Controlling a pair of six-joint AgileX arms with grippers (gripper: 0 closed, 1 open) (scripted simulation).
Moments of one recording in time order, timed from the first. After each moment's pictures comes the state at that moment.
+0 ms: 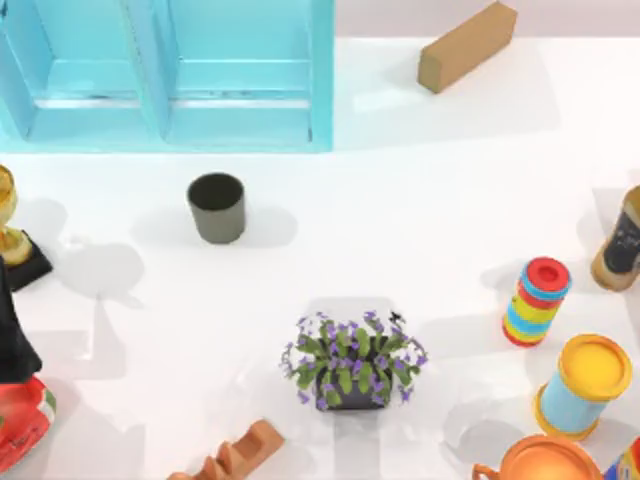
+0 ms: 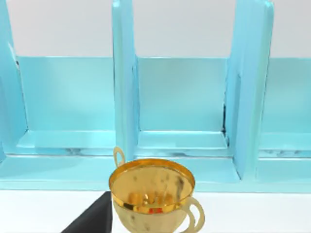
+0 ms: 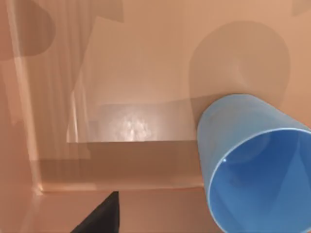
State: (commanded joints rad) left arm 0.00 0.00 0.00 0.00 0.00 0.00; right arm -0.48 1.45 1.02 -1.11 0.05 -0.48
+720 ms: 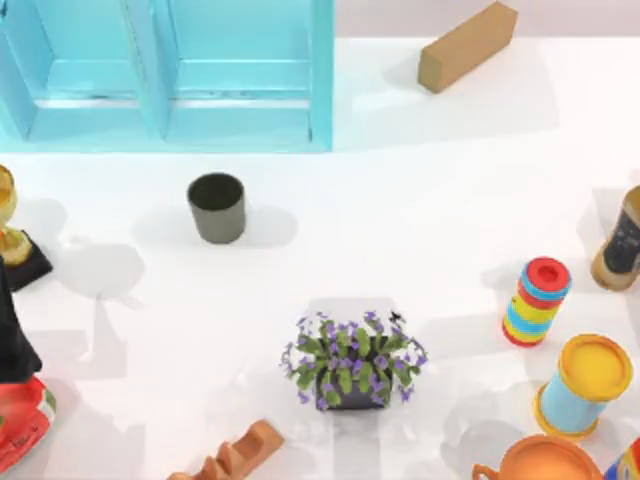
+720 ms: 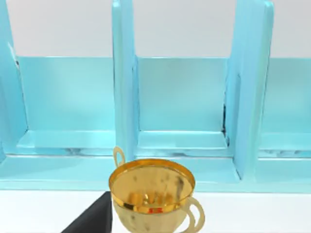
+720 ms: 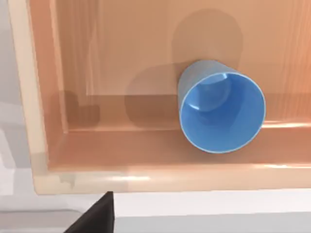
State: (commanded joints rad) left arm 0.00 0.00 0.00 0.00 0.00 0.00; right arm -0.49 1.45 1.38 -1.46 0.05 -0.48
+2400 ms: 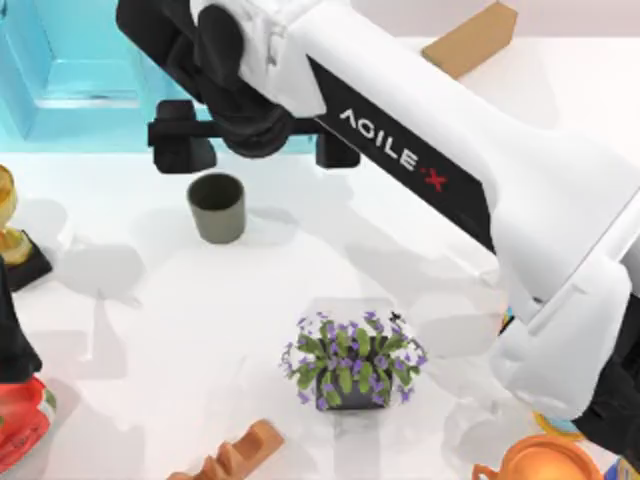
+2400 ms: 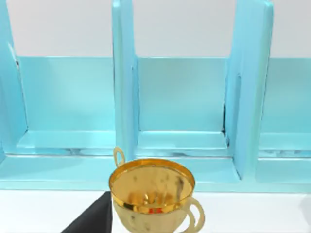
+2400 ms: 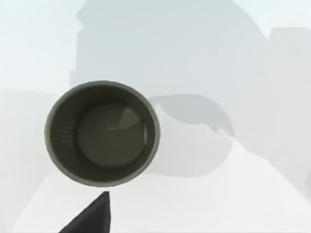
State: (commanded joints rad) left arm 0.00 0.00 0.00 0.00 0.00 0.00; right arm 0.84 2.67 2.83 -1.42 0.38 0.78
